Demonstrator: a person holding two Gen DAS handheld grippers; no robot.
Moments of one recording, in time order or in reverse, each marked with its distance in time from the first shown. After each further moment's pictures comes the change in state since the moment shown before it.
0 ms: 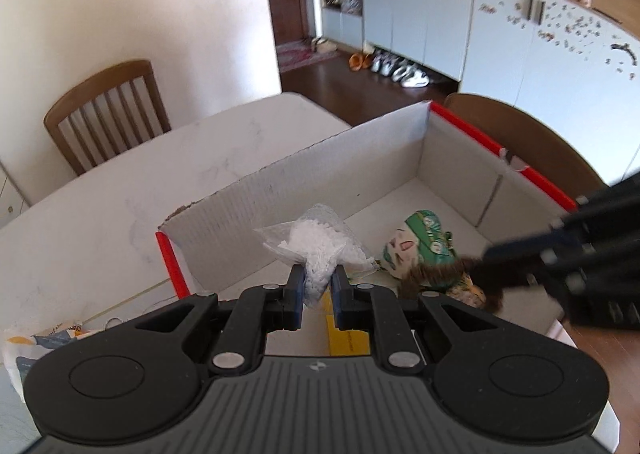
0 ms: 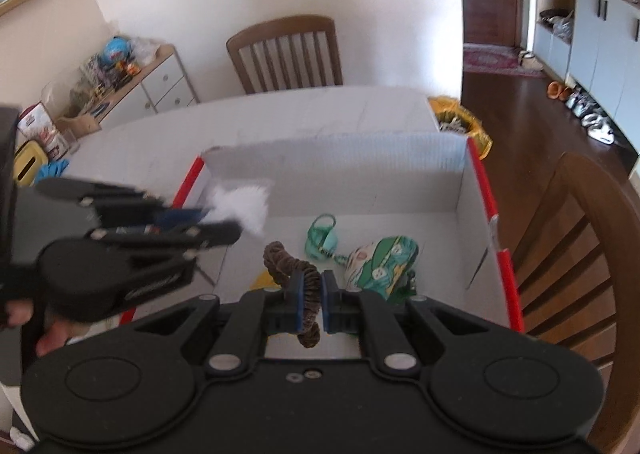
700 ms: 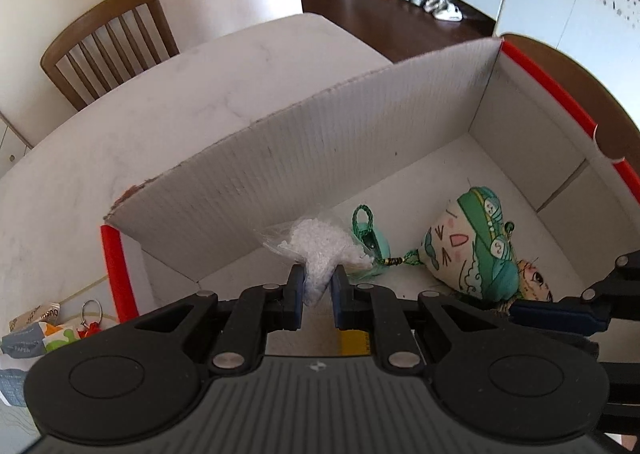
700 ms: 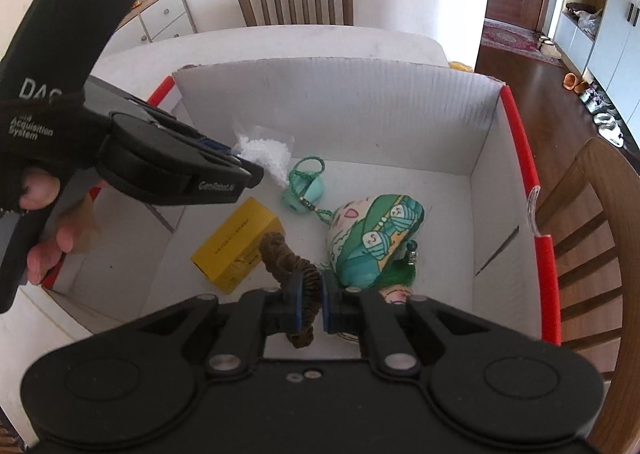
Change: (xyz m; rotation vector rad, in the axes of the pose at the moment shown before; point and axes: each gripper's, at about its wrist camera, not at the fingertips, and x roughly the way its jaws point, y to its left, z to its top) left arm 0.076 0.000 0.023 -0.036 0.248 0.050; right arm 0.057 -0.013 -0.004 -0.111 0.144 -0.049
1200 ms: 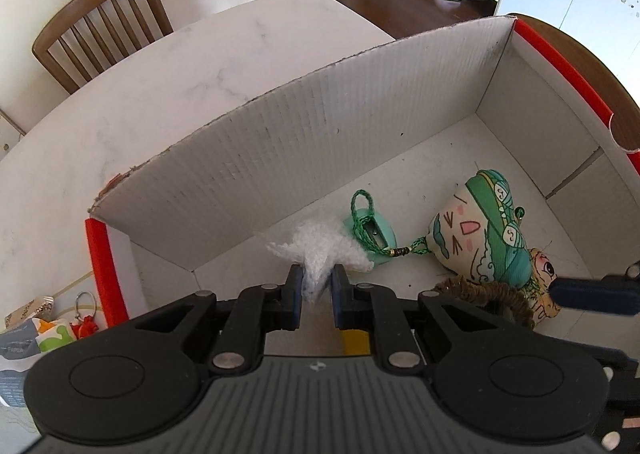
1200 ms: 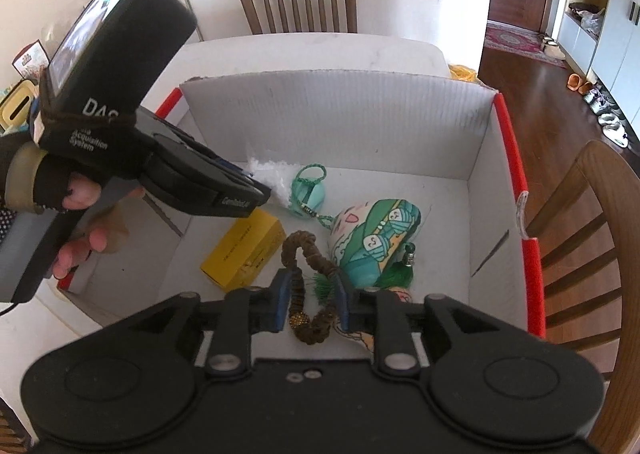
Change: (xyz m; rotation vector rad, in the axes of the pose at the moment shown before) left arm 0.008 0.002 -0.002 0.002 0.058 -0.003; right arm -0.015 -0.008 0.002 0.013 -0.026 0.032
